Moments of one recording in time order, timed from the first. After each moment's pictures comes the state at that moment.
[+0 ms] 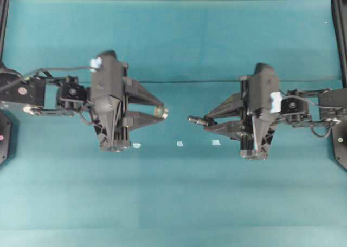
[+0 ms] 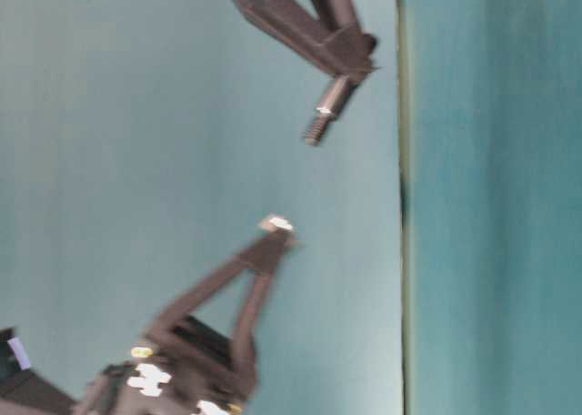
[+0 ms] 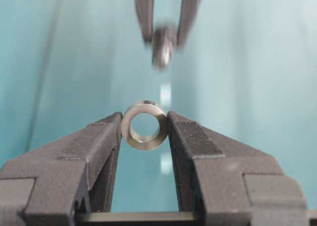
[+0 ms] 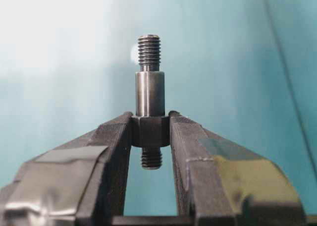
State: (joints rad) left arm 0.04 -0.23 0.70 0.01 -0.11 -0.02; right arm -0.03 -0.29 0.94 0.03 -0.20 0.05
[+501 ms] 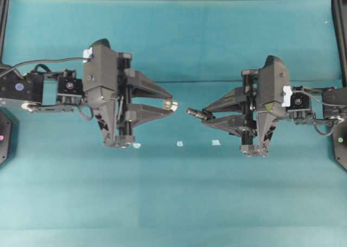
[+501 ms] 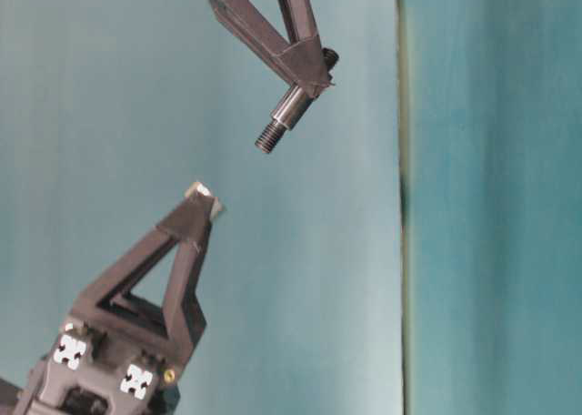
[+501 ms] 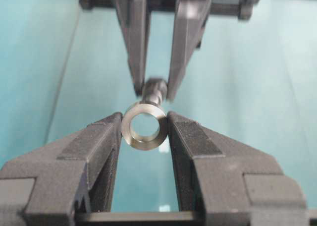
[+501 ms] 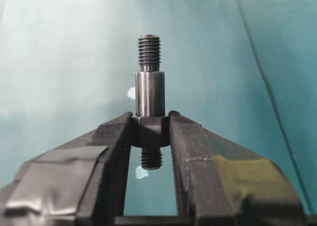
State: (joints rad) left arm 0.04 -0.22 0.64 0.01 -0.14 -0.02; right arm -0.04 -0.30 0.95 0.04 -0.27 0.05
